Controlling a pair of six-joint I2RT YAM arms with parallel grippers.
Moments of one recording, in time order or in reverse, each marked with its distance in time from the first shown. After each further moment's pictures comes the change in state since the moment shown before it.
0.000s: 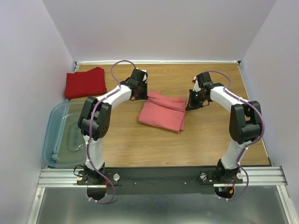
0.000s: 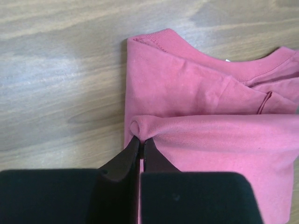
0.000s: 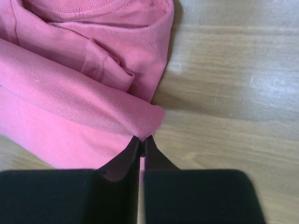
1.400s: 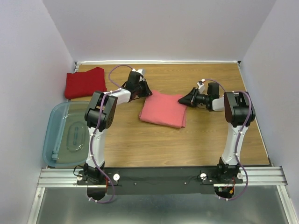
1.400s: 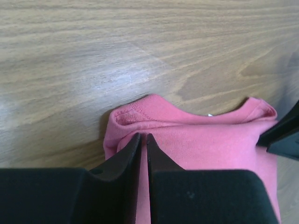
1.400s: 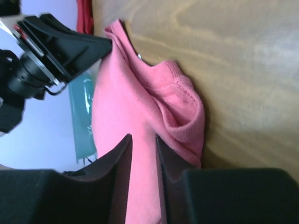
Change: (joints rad) left arm 0.071 0.199 -0.040 0.490 0.189 -0.146; right arm -0.177 0.335 -0.227 1.123 -0.697 0.461
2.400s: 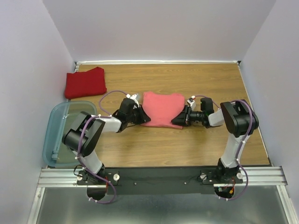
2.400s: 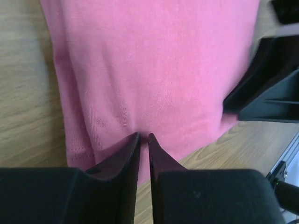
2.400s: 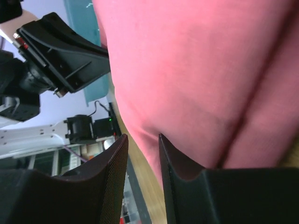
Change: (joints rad) left arm -0.123 -0.494 -0.769 0.272 0.037 -0.163; right arm 0.156 -0.225 -0.385 0.097 -0.050 0.047
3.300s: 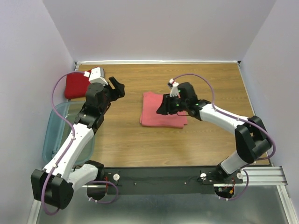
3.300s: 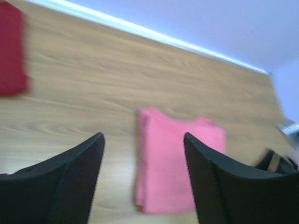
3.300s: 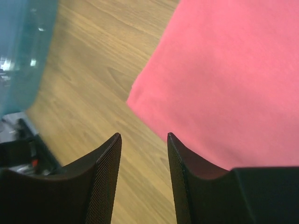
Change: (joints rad) left arm 0.167 -0.652 0.213 -0.456 -0.426 0.189; right arm 0.348 -0.370 0.314 -0.643 0.585 -0.386
